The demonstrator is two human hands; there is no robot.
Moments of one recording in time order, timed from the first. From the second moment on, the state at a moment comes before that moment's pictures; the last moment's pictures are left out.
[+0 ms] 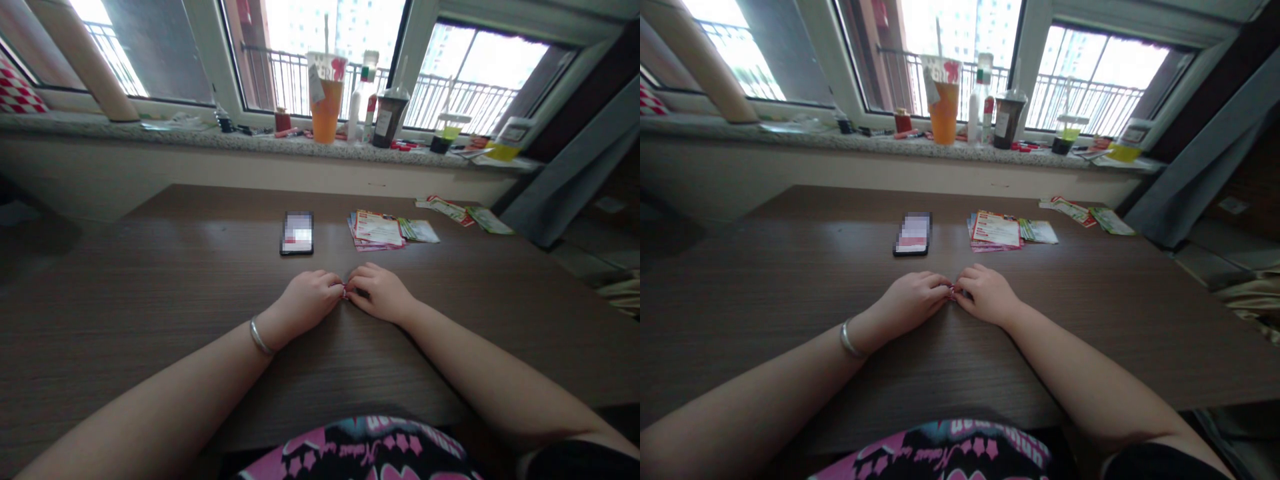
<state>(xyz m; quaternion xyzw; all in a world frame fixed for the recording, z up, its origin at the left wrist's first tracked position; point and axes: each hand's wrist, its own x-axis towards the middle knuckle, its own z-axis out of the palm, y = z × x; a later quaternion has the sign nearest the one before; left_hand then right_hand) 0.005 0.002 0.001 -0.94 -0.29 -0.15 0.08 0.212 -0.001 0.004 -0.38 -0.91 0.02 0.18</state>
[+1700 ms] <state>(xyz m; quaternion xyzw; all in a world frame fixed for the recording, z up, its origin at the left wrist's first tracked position) 0.002 0.000 0.008 -0.94 -0.31 -0.15 0.07 0.208 -0.010 0.003 -0.41 -0.89 0.04 0.16</state>
